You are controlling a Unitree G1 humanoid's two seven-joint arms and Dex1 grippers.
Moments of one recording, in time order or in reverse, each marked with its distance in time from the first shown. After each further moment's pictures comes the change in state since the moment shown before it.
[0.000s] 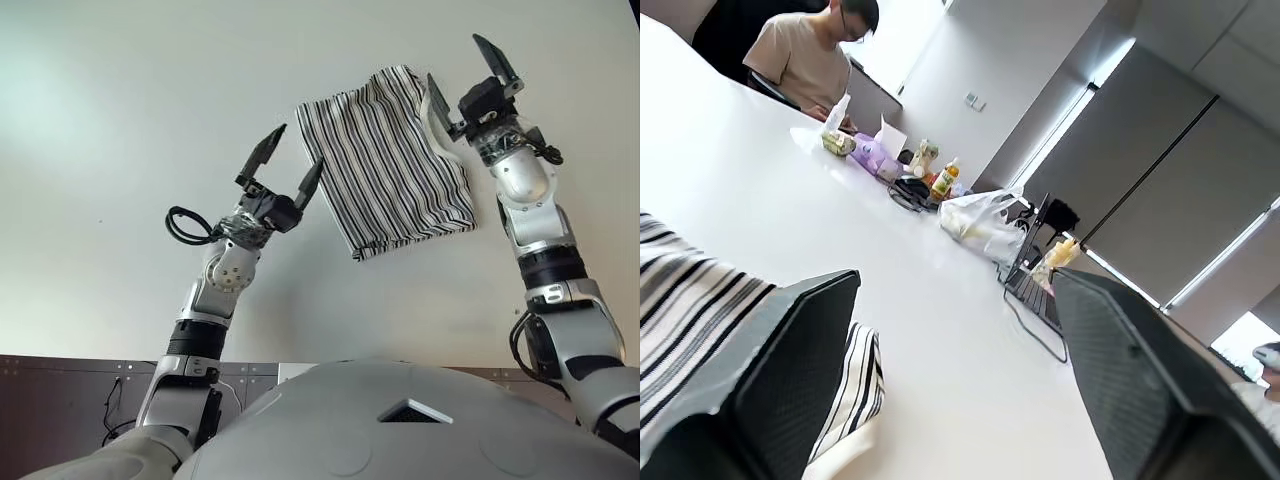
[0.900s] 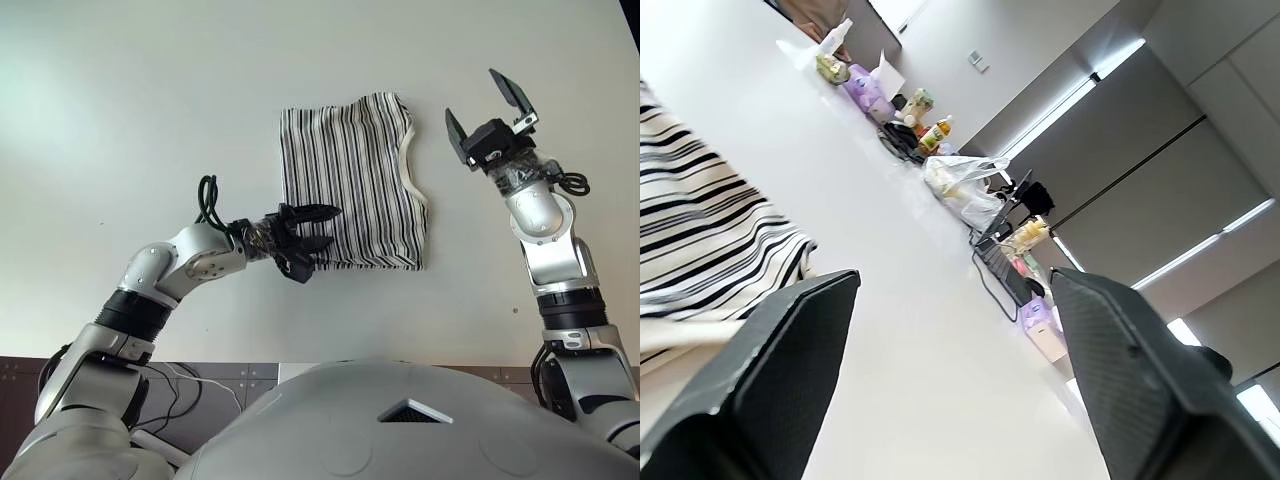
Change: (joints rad) left arm -0.110 0.412 -0.290 -0.107 0.199 -0.022 -0.270; right arm 0.212 -0.071 -0.020 -0.260 -0.184 0.149 -0.008
